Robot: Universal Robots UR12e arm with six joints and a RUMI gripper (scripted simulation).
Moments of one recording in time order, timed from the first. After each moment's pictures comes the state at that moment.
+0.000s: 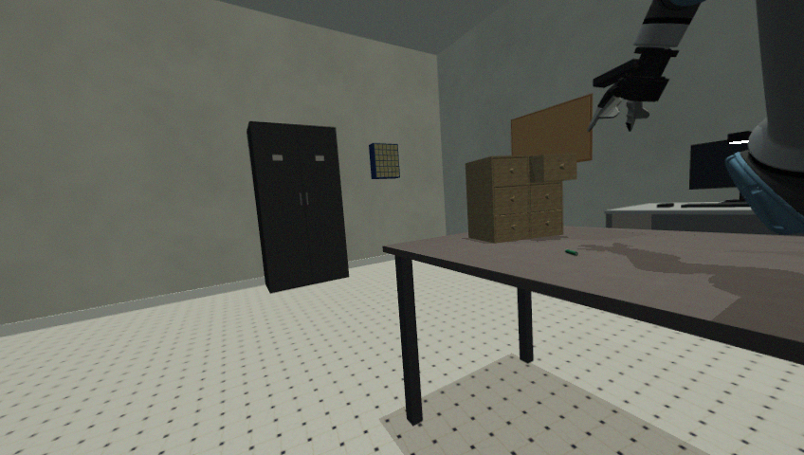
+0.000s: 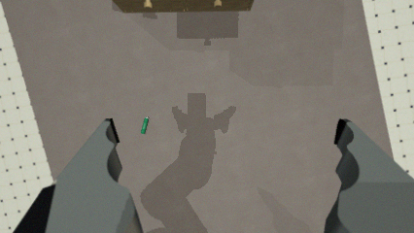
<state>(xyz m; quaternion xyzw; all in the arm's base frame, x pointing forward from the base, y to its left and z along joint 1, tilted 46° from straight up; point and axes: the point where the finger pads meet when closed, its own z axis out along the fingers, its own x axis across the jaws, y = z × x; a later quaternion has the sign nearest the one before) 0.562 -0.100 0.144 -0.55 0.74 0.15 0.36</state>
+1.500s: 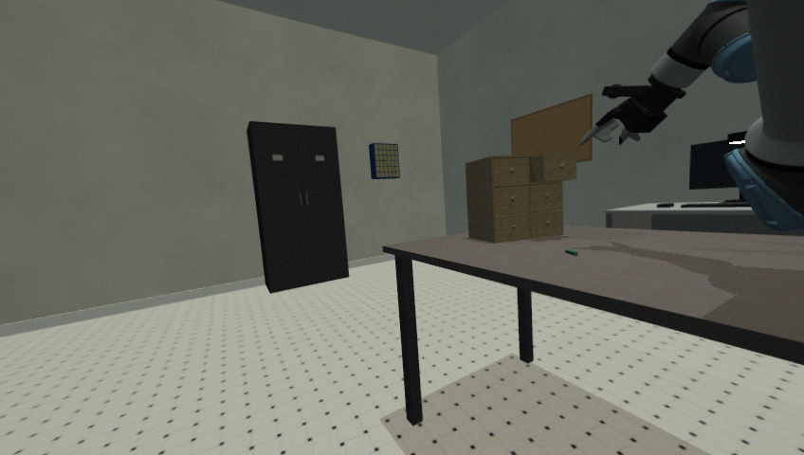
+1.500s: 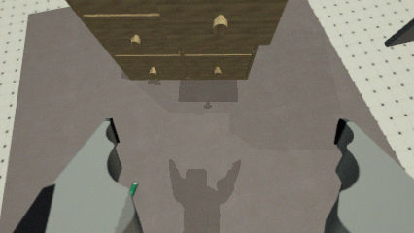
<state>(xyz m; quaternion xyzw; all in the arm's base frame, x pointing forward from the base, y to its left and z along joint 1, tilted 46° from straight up) 0.586 -0.077 0.116 -0.47 0.76 0.00 0.46</state>
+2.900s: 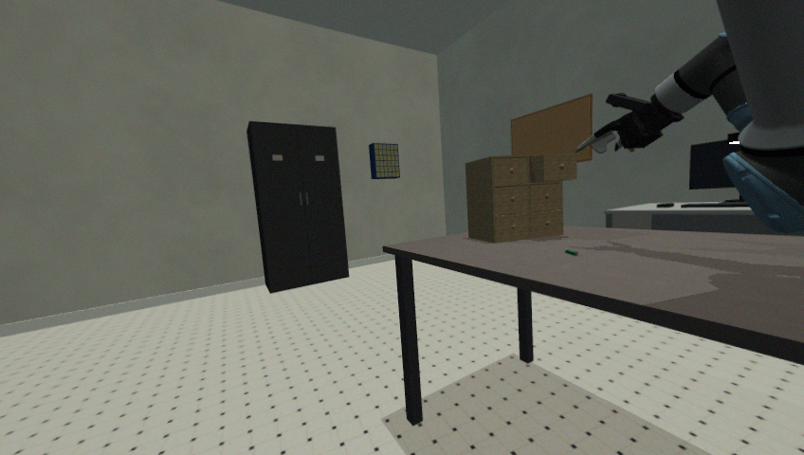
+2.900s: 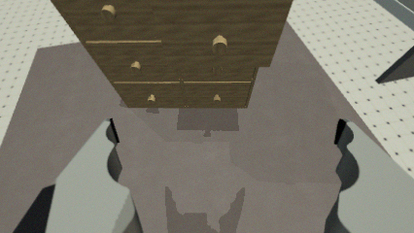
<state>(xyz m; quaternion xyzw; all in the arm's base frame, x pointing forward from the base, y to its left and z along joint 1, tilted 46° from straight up) 0.598 -0.067 0.103 -0.42 0.75 -0.07 0.50</state>
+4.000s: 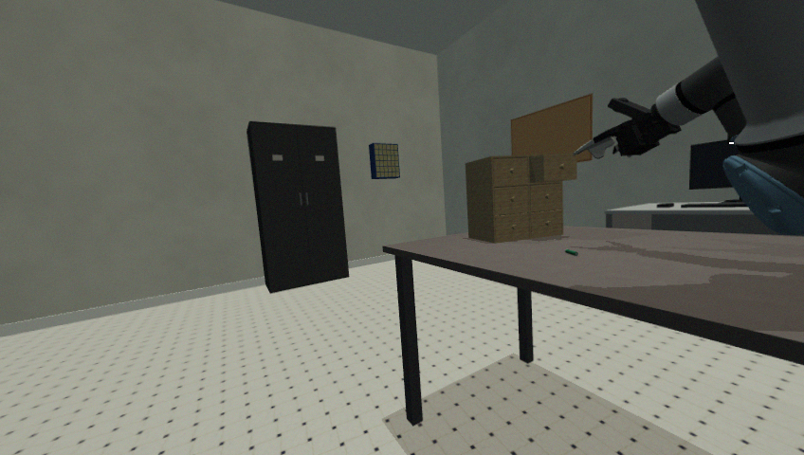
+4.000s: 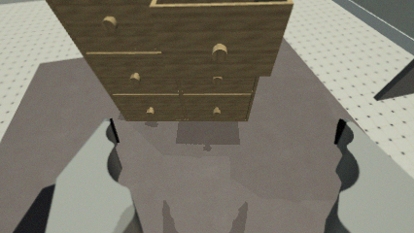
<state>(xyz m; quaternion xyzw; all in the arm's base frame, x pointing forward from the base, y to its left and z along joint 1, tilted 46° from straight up) 0.604 -0.062 0.096 -0.39 0.75 -0.11 0.52</state>
